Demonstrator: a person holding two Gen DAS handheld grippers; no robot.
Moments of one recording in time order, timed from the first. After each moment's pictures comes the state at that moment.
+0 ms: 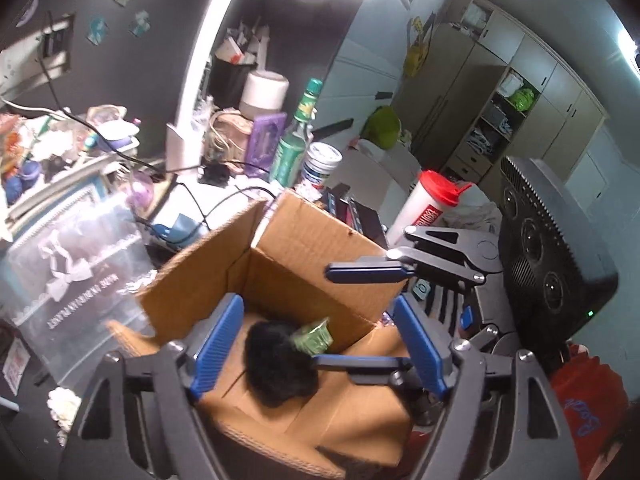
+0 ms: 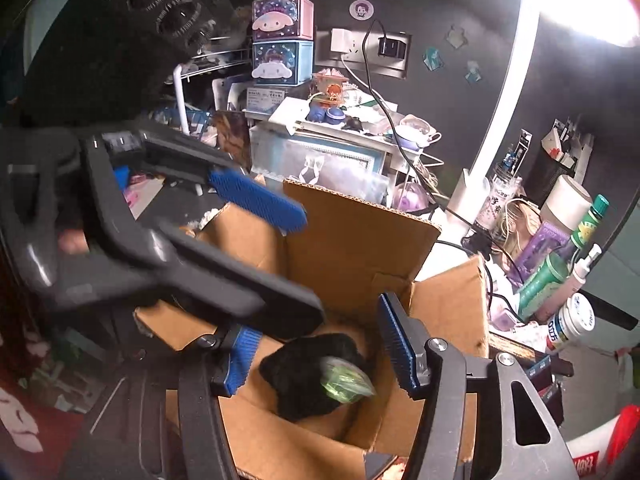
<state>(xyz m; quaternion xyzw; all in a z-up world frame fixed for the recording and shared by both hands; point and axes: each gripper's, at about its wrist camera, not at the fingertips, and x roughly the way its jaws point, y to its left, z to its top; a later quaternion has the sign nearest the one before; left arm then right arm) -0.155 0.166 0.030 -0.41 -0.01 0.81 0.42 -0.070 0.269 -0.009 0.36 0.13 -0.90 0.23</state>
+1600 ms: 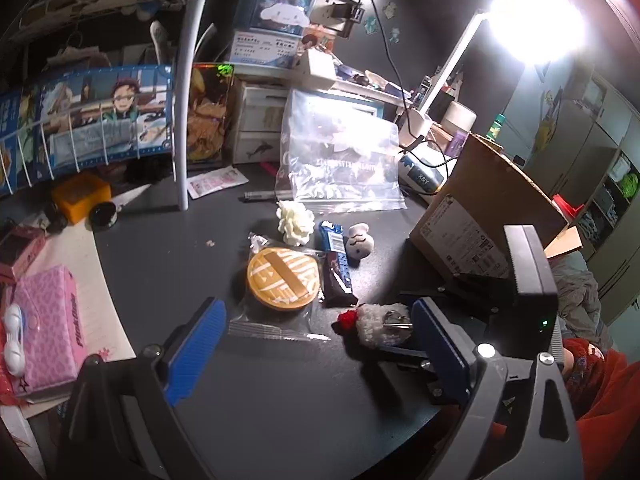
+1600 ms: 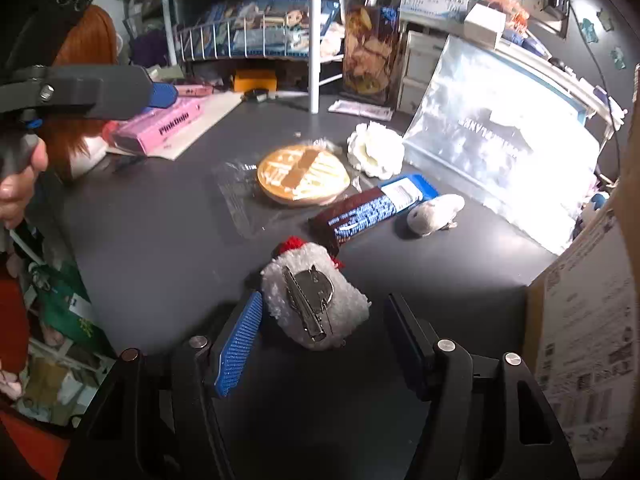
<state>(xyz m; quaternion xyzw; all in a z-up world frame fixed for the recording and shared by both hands) -0.046 -0.100 -0.087 -0.39 -0.09 0.90 0.17 -0.071 0.069 -0.167 0.41 0.16 -0.84 0.31</state>
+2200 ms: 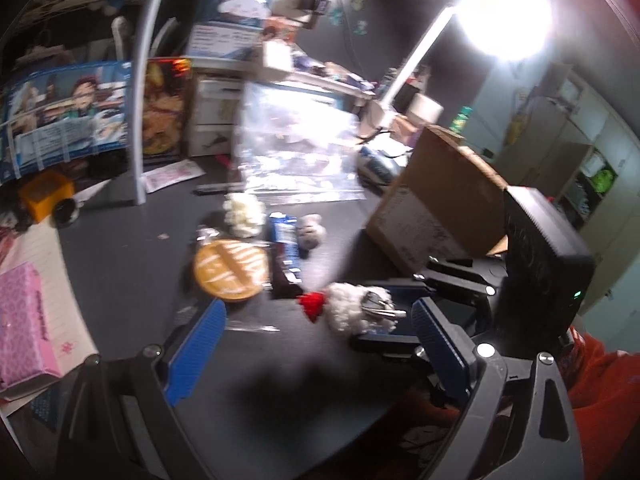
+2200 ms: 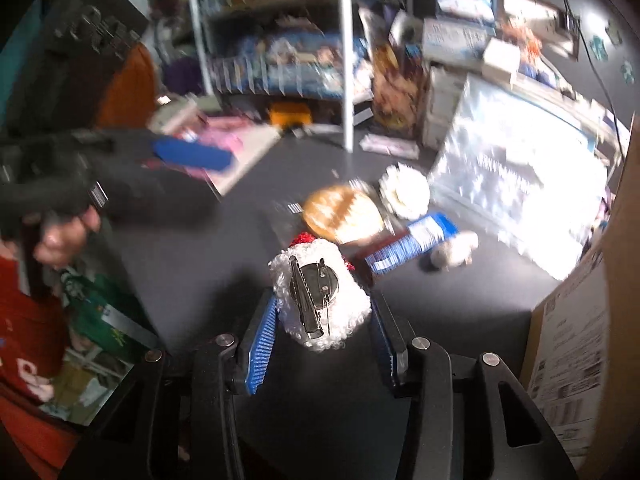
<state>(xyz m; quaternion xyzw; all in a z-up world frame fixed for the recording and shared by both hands) -0.039 -0.076 -0.074 -0.39 -0.10 0.88 0.24 -0.043 0.064 -0.112 0.36 0.13 -0.85 0.36</state>
